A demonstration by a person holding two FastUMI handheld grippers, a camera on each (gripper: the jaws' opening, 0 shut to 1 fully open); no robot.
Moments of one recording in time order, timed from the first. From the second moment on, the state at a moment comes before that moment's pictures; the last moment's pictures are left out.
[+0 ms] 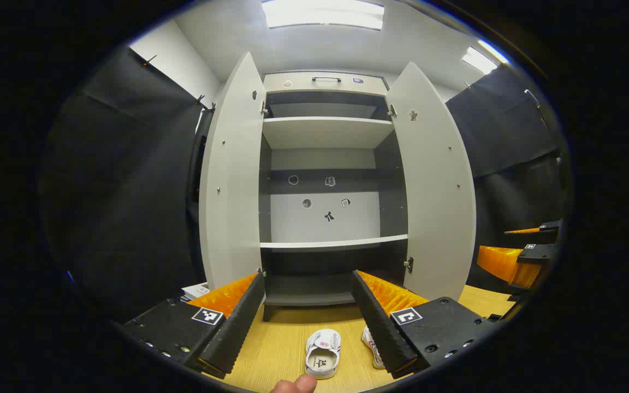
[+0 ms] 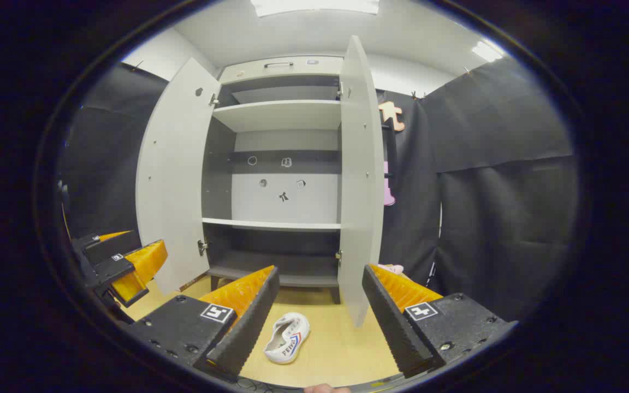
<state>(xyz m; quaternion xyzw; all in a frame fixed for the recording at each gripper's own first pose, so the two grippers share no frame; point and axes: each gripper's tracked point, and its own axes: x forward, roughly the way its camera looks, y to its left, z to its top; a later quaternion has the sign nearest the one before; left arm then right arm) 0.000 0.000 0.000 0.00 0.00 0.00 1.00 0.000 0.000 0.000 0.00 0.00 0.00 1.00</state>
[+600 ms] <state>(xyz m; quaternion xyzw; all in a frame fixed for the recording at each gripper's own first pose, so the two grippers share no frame) 0.004 -0.001 -0.008 0.00 0.00 -0.01 1.00 -0.001 0.001 -0.001 0.00 0.00 -0.01 1.00</state>
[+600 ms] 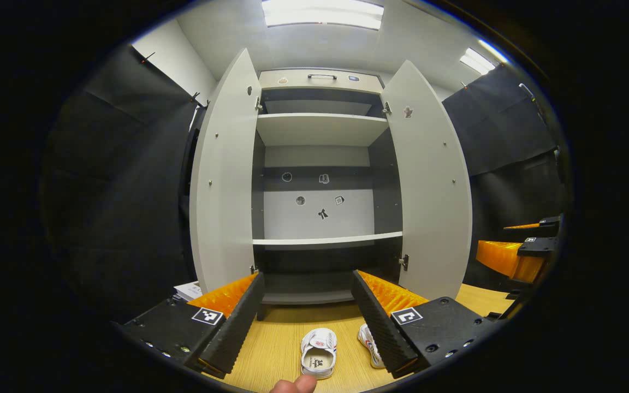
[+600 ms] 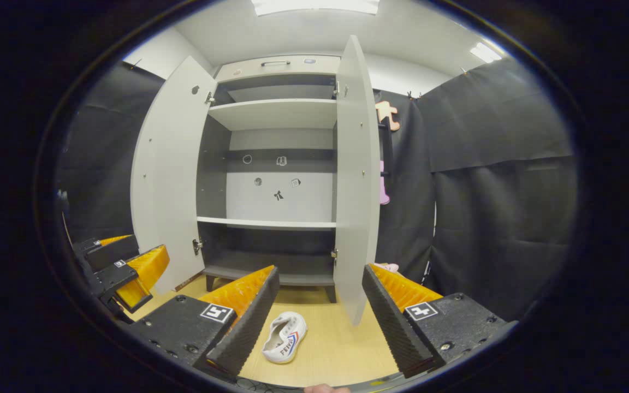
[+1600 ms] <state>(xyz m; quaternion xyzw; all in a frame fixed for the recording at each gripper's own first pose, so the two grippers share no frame) 0.008 0.024 -0.007 -0.01 0.00 0.01 1.00 0.095 0.101 -0.139 -0.02 0.14 0.10 0.98</state>
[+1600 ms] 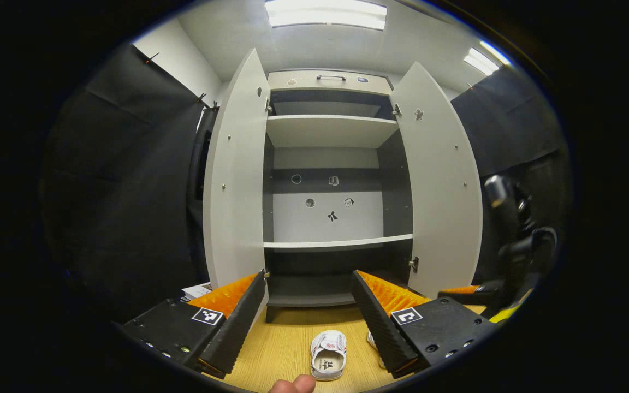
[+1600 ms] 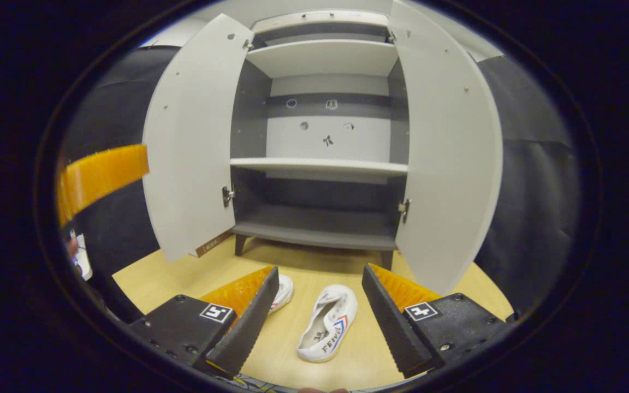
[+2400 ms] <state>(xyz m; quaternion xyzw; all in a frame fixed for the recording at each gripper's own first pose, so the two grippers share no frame) 0.016 0.046 -0.029 0.00 0.03 0.04 1.00 0.152 0.124 -0.300 0.01 0.32 0.13 0.94</state>
